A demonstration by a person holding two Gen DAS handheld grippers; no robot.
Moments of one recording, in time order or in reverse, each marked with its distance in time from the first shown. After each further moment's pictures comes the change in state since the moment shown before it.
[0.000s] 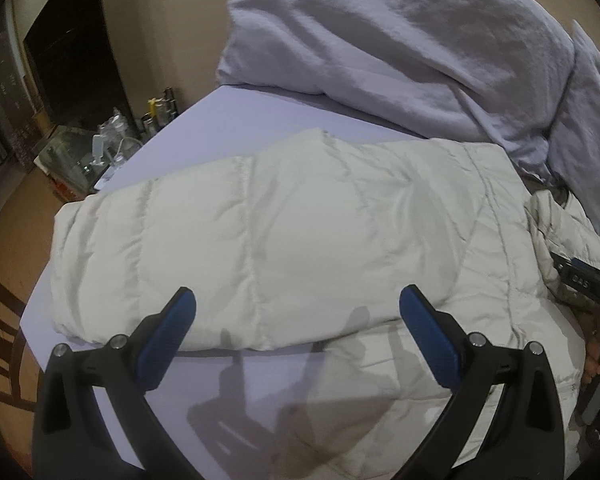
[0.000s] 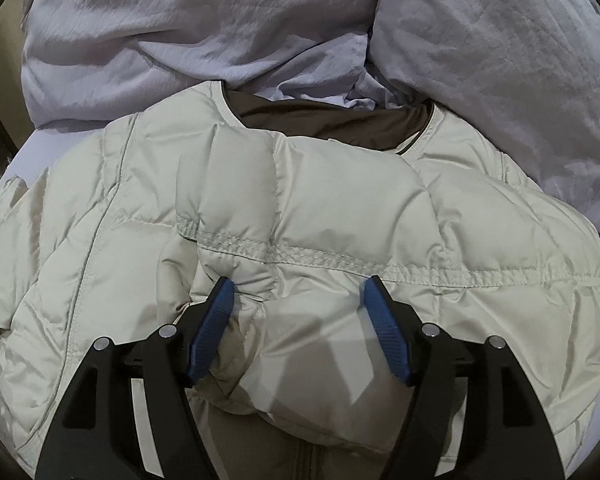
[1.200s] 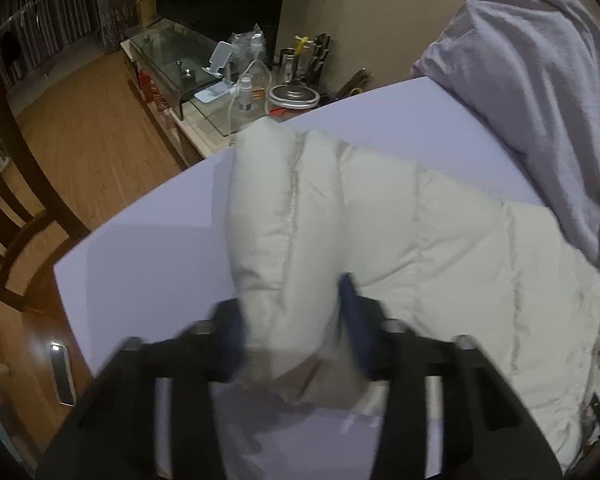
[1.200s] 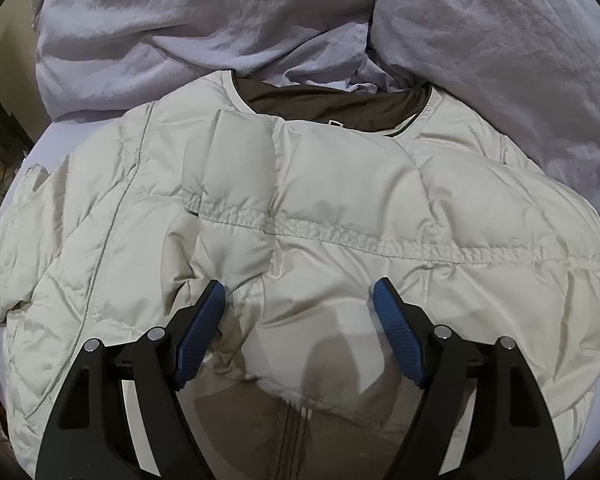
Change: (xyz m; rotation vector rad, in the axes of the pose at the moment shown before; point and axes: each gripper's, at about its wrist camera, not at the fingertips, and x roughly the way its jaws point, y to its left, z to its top) left arm 0.041 0.189 -0.006 -0.457 0.092 0.118; right arm -0.013 -0.008 -0.009 0.006 0.039 0.060
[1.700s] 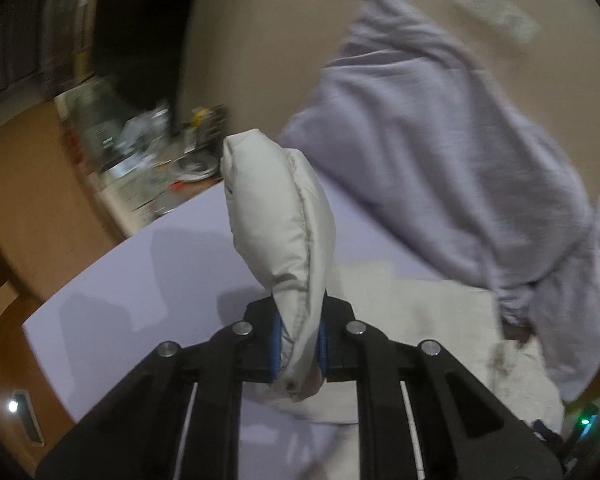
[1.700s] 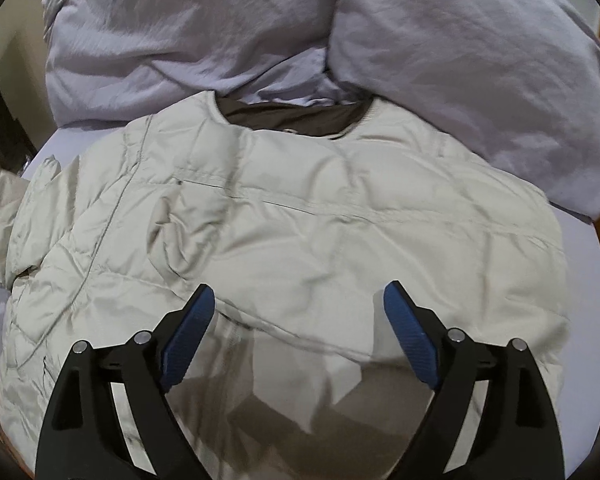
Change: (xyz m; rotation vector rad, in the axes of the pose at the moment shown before) left arm -0.111 -0.111 0.019 0.134 -0.189 -0.297; right arm -0.049 -0.037 -0.038 0.006 -0.080 -0.040
